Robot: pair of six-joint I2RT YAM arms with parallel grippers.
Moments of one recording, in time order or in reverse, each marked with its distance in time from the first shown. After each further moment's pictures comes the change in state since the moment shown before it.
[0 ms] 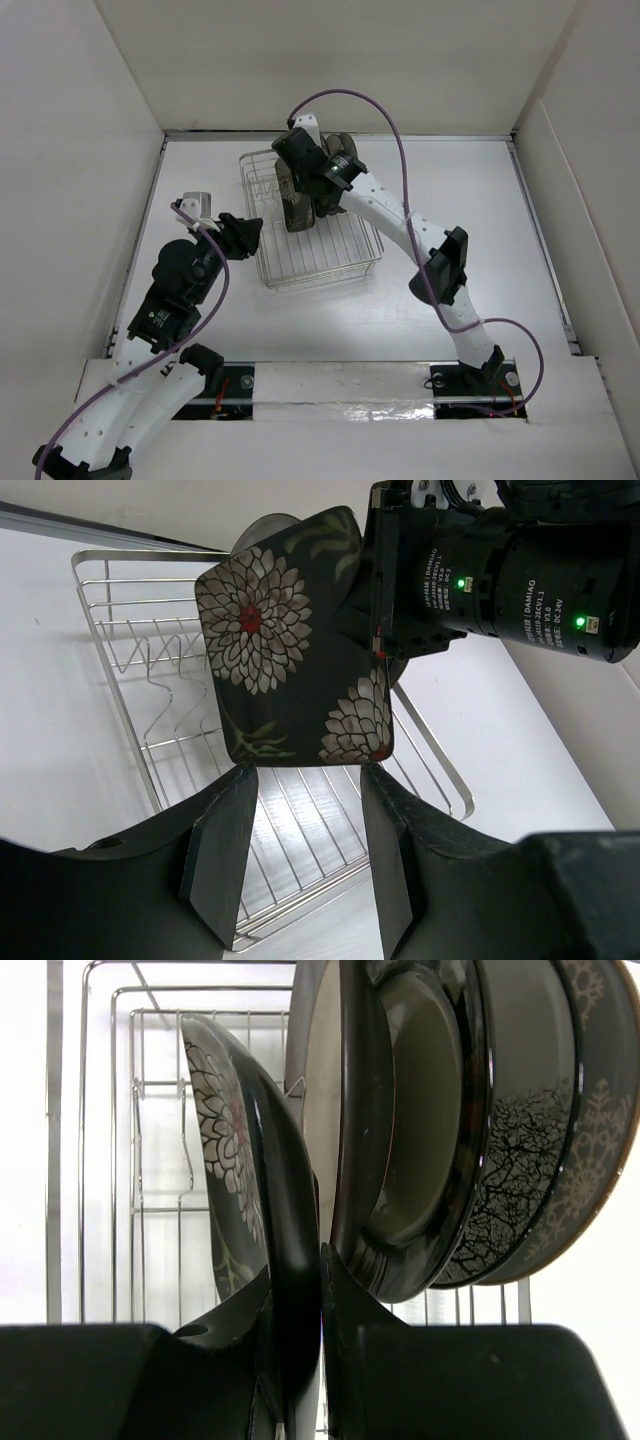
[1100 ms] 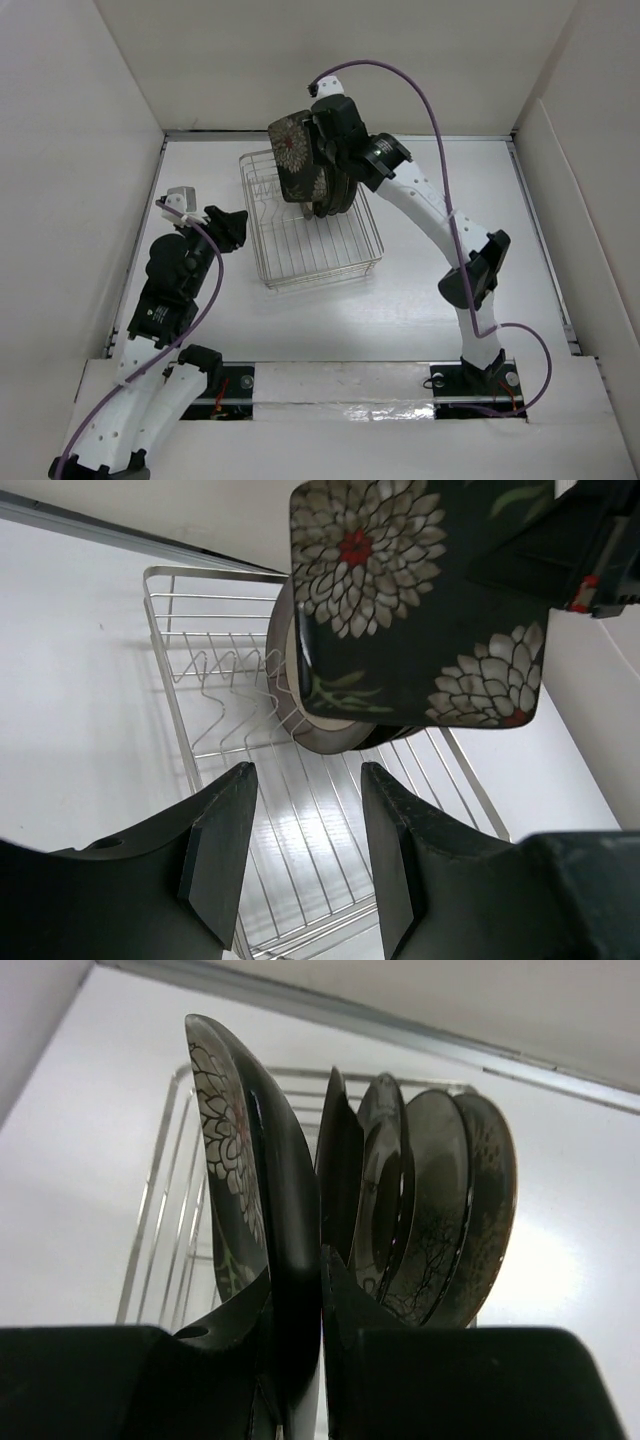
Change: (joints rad) left arm 0.166 0.009 0.000 0.014 0.053 -0.011; right arm -0.085 -0.223 -0.131 0.224 -0.189 -0.144
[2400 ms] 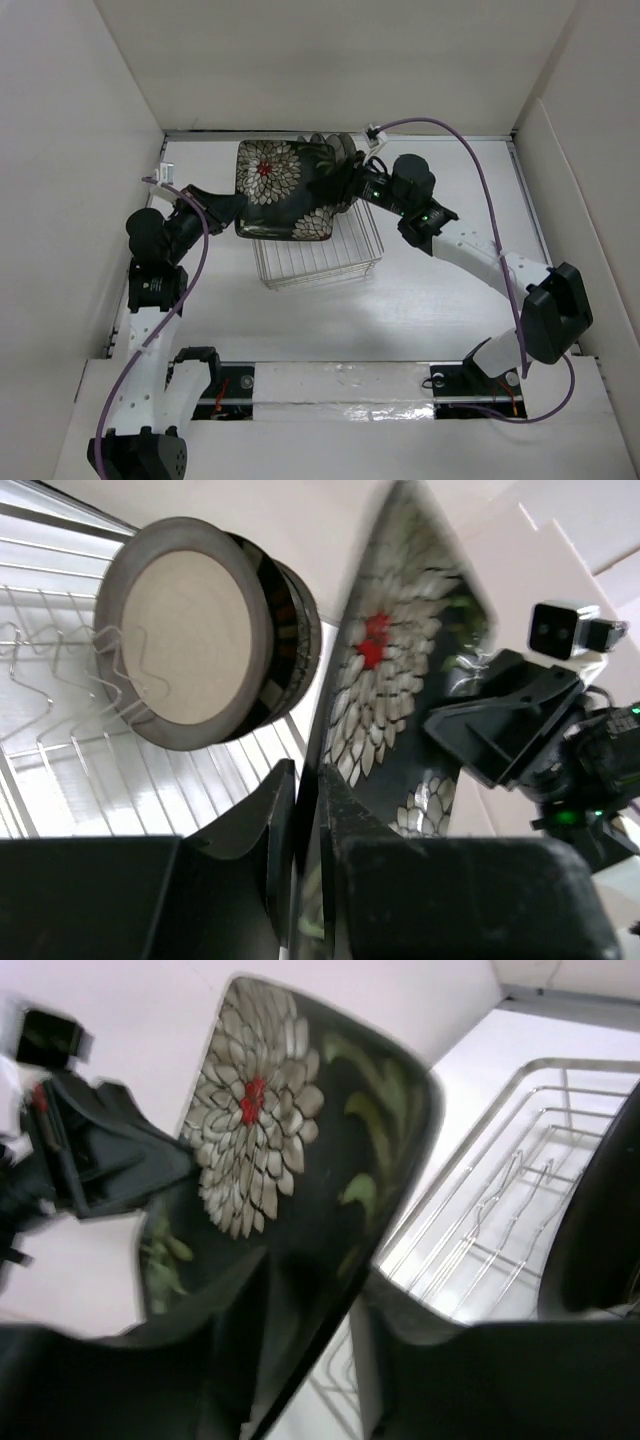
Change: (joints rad) left arm 0.343 0.173 0.057 0.192 0.637 -0.402; right arm -0.123 -0.530 -1.143 1.101 -0.825 0.349
